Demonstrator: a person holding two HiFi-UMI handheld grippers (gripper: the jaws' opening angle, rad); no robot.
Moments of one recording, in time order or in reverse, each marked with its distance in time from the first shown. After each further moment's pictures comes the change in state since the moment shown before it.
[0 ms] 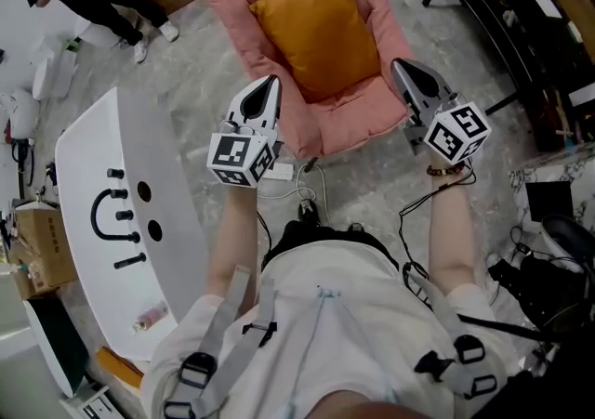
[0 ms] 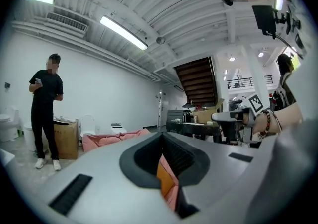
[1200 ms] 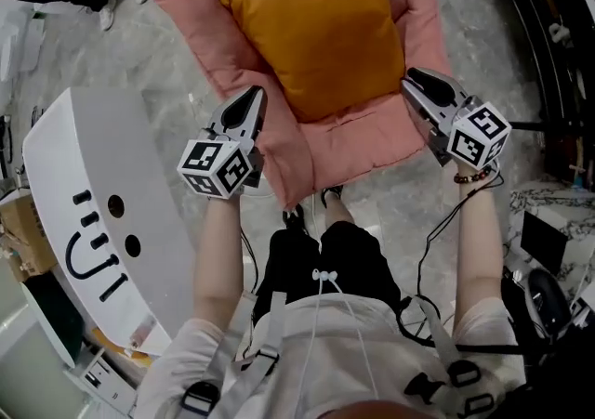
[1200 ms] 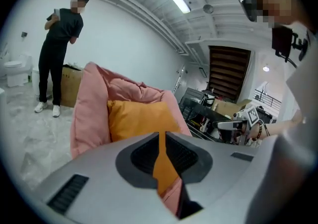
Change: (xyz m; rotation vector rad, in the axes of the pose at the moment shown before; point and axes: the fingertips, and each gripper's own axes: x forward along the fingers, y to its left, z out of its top) left arm 0.193 0.170 -0.219 -0.368 0.307 0.083; right arm 0.182 -0.233 -0.200 0.126 0.438 0.151
